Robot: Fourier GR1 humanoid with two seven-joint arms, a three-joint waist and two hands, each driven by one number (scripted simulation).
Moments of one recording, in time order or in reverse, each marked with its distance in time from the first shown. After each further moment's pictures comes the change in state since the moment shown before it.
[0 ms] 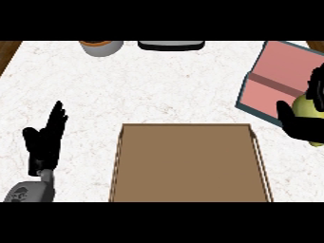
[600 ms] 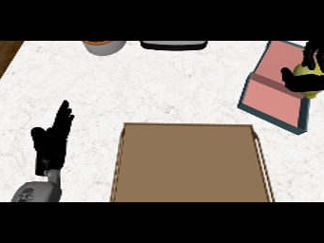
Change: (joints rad) left arm 0.004 -0.035 -0.024 -0.037 -0.035 0.017 0.026; right arm -0.131 -0.104 -0.149 0.656 -0.003 -0.331 -0.395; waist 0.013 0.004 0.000
